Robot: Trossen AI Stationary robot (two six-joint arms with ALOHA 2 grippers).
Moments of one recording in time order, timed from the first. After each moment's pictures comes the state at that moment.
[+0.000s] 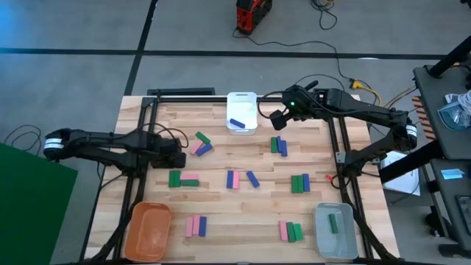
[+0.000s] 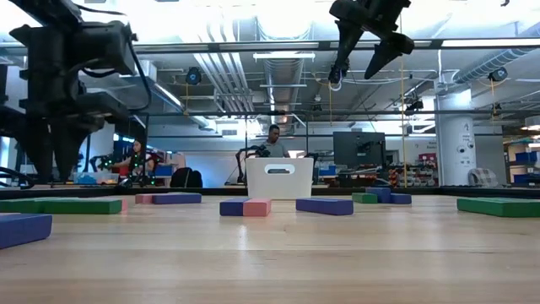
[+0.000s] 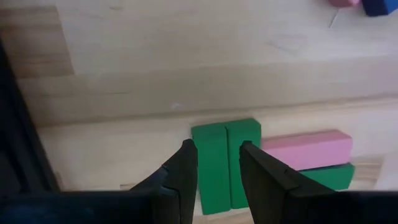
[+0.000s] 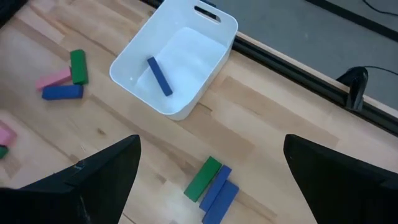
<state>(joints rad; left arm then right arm) 0.12 1.00 0.54 -0.96 0.06 -1.41 -0.31 1.40 1.46 -1.03 0.29 0.60</state>
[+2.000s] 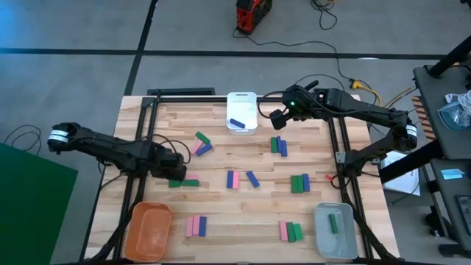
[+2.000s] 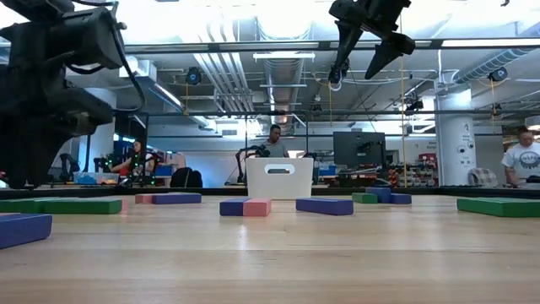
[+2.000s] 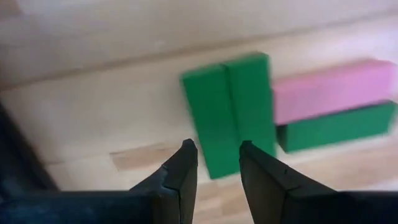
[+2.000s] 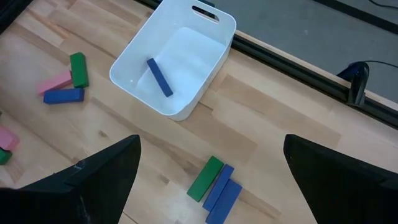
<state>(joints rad) -0.09 1.05 0.52 -0.89 0.12 -1.49 -0.31 1.40 1.46 -1.03 0.29 0.62</state>
